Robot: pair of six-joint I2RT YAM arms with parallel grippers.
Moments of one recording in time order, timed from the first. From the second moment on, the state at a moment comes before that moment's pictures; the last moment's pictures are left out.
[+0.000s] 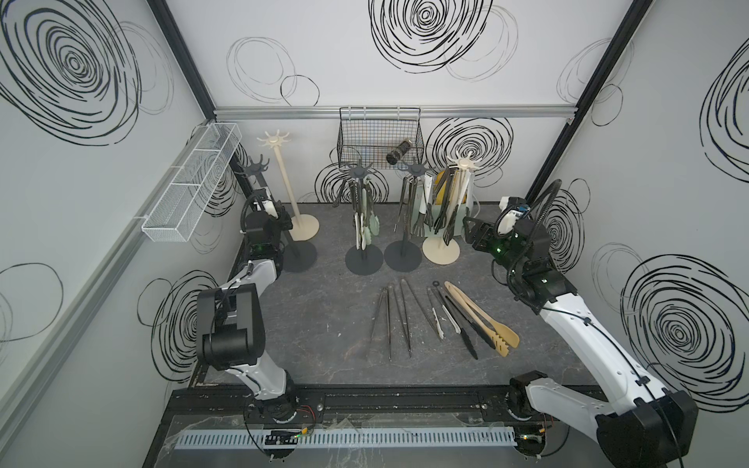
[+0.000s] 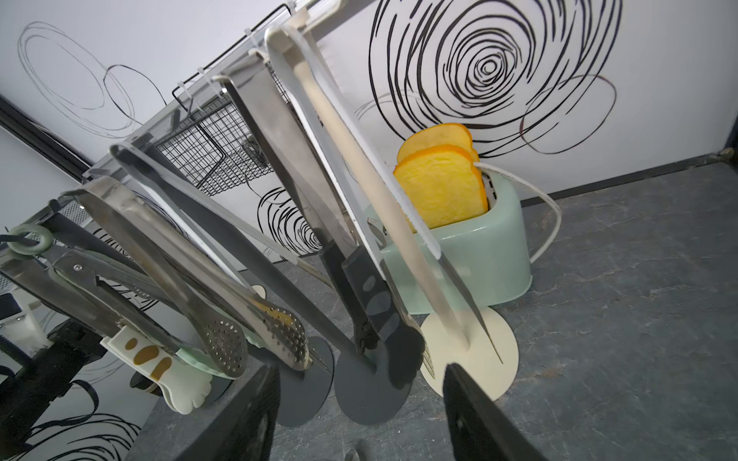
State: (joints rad) left arm 0.19 1.66 0.99 0.61 0.05 -0.09; right arm 0.30 1.06 0.96 -0.11 -0.01 0.49
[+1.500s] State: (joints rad) left arm -0.60 1.26 0.59 0.63 -0.30 -0.11; right arm 0.26 0.69 0.81 -0.25 -0.01 0.40
